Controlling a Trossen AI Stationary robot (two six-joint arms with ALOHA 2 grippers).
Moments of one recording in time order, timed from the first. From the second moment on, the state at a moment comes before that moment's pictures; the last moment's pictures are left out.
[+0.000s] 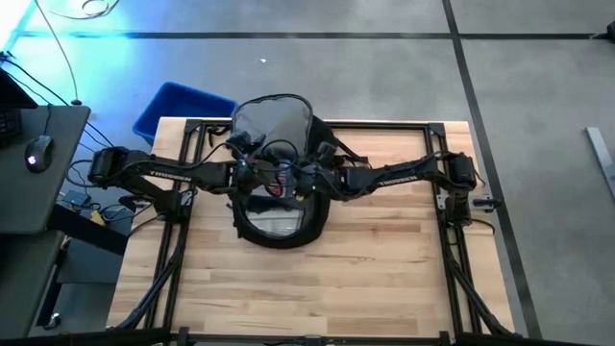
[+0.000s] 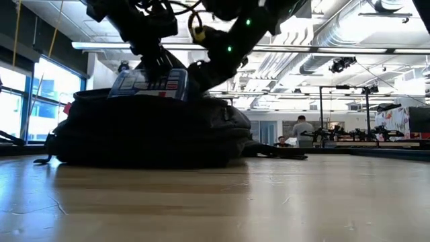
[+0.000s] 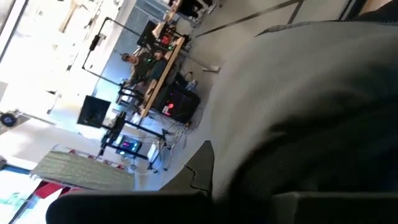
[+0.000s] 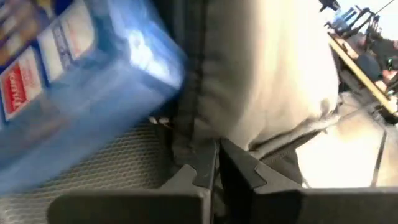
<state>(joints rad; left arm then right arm) 0.03 1.37 0.87 -0.11 -1.24 0.41 0.00 1.94 1.39 -0.14 0.75 -0.09</state>
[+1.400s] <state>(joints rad) -0.08 1.25 0.91 -0.59 -0.96 0.31 -0.02 2.04 1.33 -0.05 0.68 0.09</state>
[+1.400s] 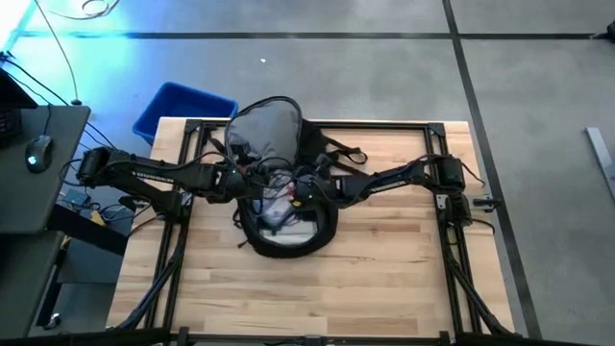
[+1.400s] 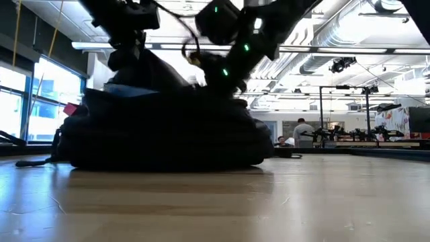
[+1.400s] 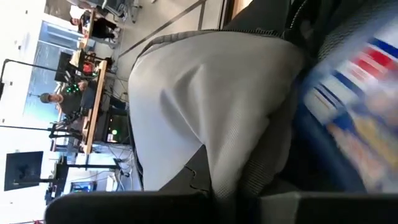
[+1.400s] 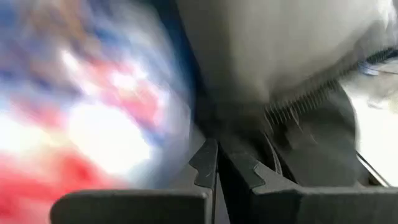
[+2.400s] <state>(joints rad) -0.13 1.25 0.93 -0.48 -0.87 0.25 0.12 2.11 1.35 0.32 0.13 -0.13</state>
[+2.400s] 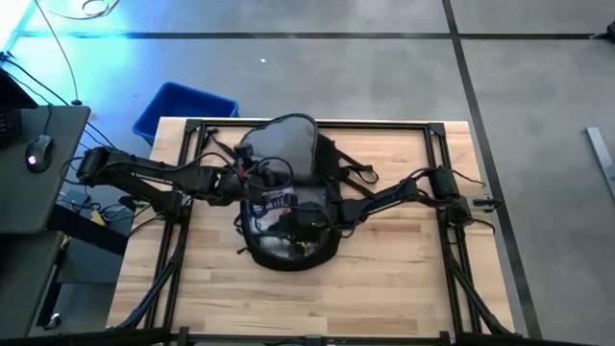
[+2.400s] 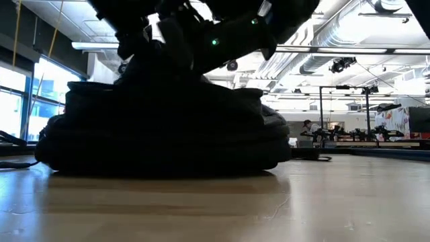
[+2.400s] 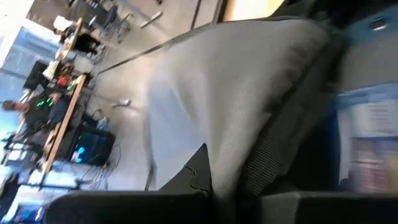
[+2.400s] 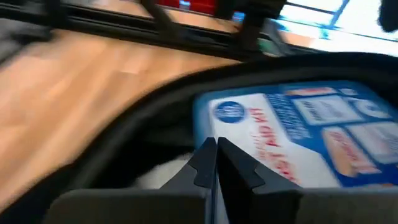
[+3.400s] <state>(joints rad) -0.29 1.26 0.75 -0.37 -0.78 -0.20 0.12 1.91 1.34 -0.25 0.58 -0.11</state>
